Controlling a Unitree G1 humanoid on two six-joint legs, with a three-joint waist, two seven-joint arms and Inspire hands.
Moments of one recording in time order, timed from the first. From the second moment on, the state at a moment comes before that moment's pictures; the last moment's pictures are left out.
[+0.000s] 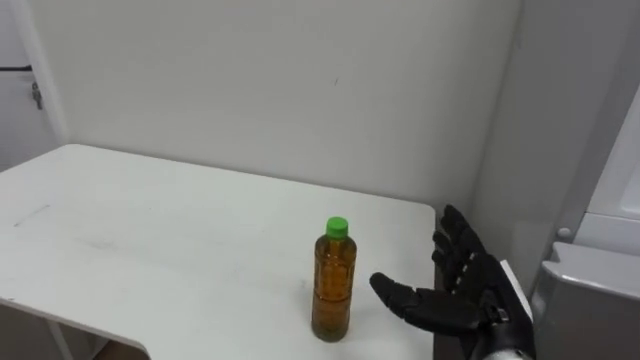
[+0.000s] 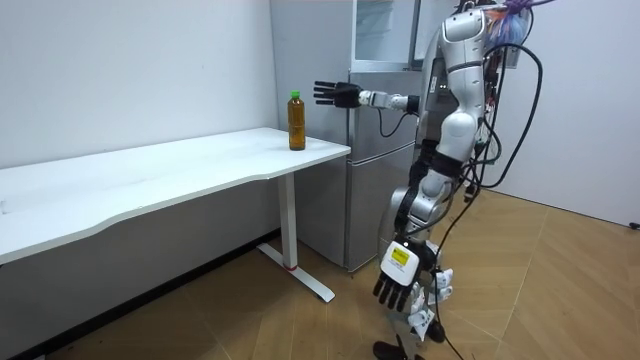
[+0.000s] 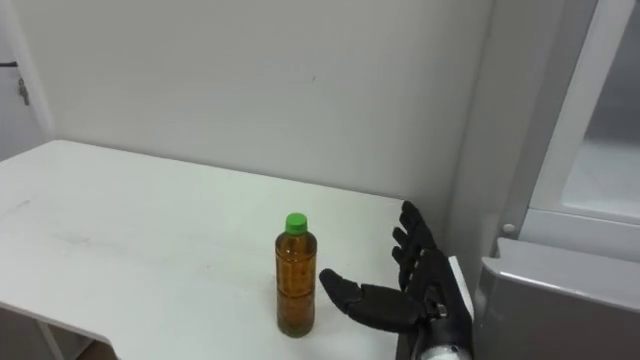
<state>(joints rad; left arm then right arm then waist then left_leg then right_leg) 0.27 0.23 -0.08 1.06 0.28 0.07 0.03 -0.13 -0.27 0.23 0.06 0.43 -0.12 -0.30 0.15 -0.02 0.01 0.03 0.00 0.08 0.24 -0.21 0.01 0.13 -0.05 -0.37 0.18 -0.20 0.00</state>
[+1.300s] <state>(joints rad) 0.24 0.23 -0.10 1.00 0.34 0.07 0.03 -0.22 -0.28 0.37 0.35 0.19 -0.12 -0.38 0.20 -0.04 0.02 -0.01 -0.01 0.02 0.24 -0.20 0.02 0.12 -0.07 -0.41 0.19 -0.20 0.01</state>
